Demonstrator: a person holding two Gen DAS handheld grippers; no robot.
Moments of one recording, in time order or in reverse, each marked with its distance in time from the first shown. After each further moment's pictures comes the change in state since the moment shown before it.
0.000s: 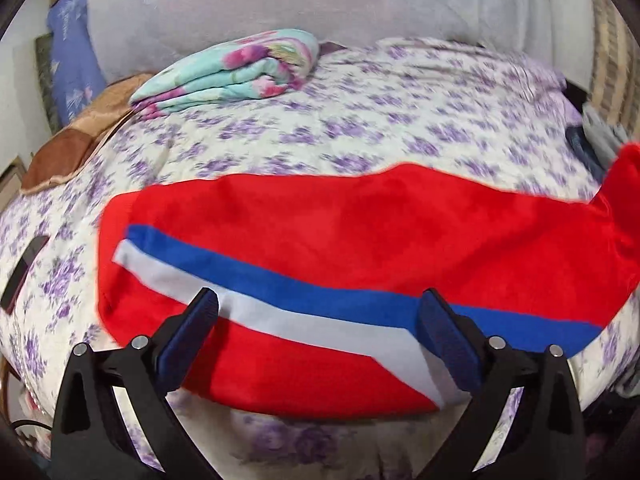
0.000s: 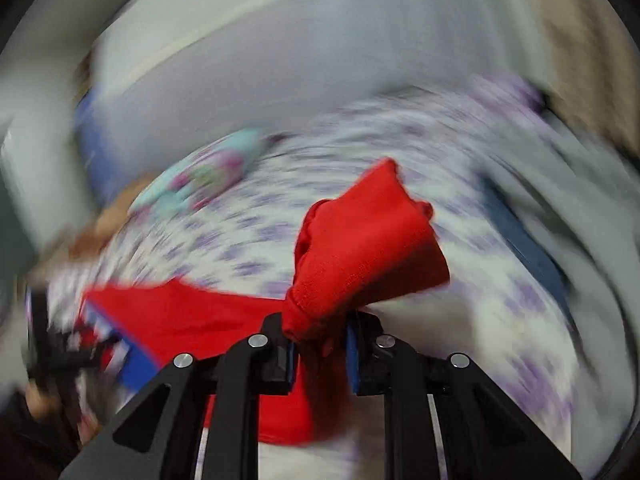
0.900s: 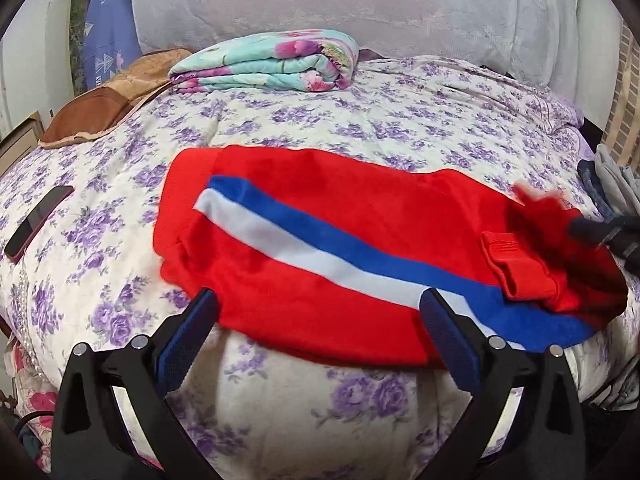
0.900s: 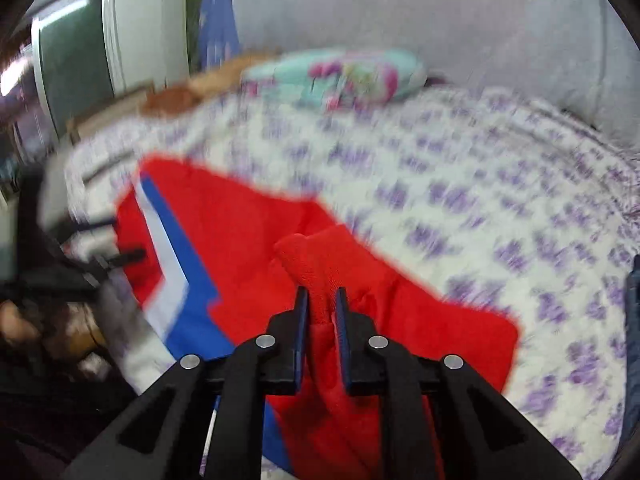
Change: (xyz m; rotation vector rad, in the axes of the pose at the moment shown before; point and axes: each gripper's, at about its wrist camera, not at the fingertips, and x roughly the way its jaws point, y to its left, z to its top) left arm -0.015 0.044 -0.025 -0.127 -0.001 0.007; right arm 0.086 0.107 0.009 -0.335 0.222 0.230
